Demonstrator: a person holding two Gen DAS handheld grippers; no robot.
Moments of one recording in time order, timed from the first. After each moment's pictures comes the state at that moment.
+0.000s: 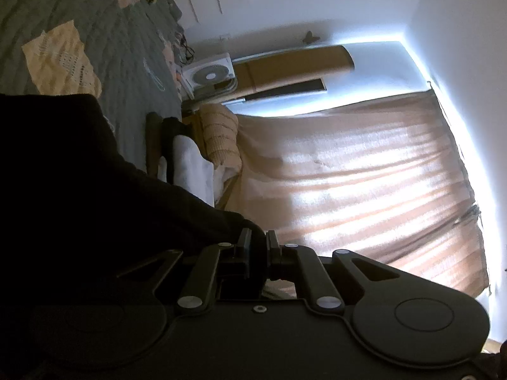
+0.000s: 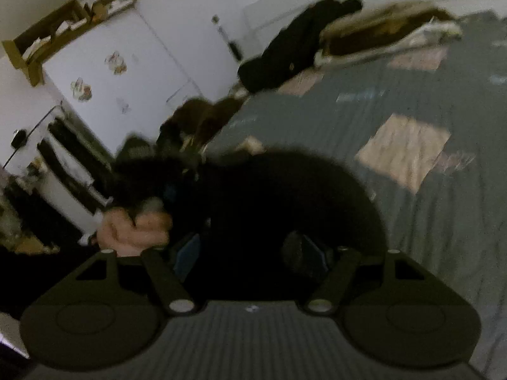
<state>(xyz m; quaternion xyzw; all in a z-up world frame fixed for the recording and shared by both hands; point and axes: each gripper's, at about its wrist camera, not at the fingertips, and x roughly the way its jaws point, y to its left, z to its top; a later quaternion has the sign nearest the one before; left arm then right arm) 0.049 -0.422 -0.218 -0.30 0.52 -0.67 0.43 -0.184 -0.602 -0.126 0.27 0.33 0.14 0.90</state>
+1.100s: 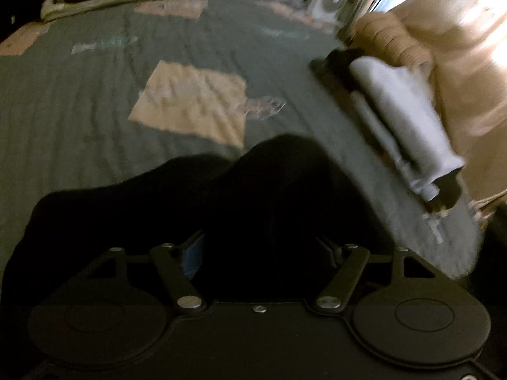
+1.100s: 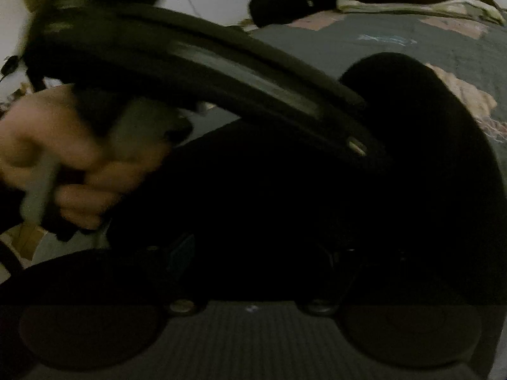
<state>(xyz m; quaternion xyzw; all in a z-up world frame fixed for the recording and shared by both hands) 0.013 -0.491 -0.233 0.17 0.47 -0.53 0.69 -0.126 -0.539 -0.223 0.16 0.41 0.16 0.89</state>
